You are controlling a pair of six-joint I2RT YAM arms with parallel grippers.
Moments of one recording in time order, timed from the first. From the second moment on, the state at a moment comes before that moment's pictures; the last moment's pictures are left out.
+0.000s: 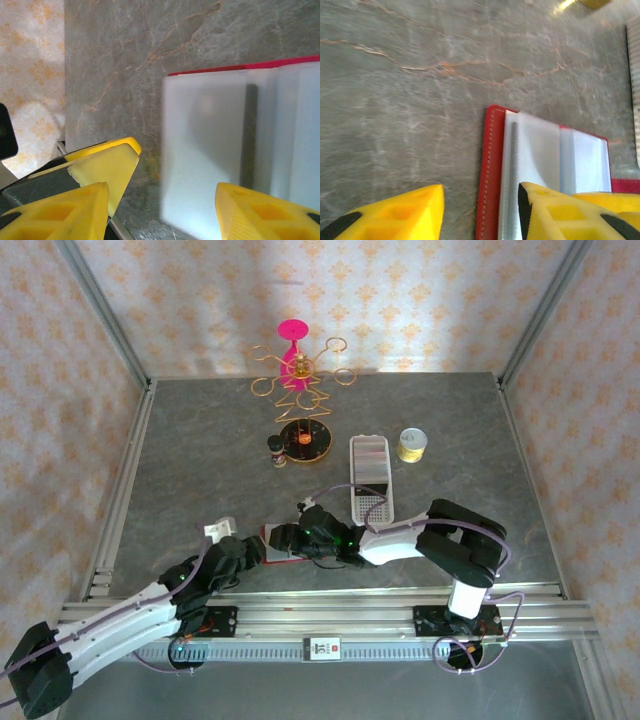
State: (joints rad) left arm -0.78 0.54 0.09 -0.30 -0.33 -1.12; right arm 1.11 1.77 0.77 0.42 -0.13 1.20
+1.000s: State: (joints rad) left arm -0.70 0.90 0.18 -0.14 -0.28 -0.99; right arm 0.86 1.13 0.77 -0.04 0.11 -0.14
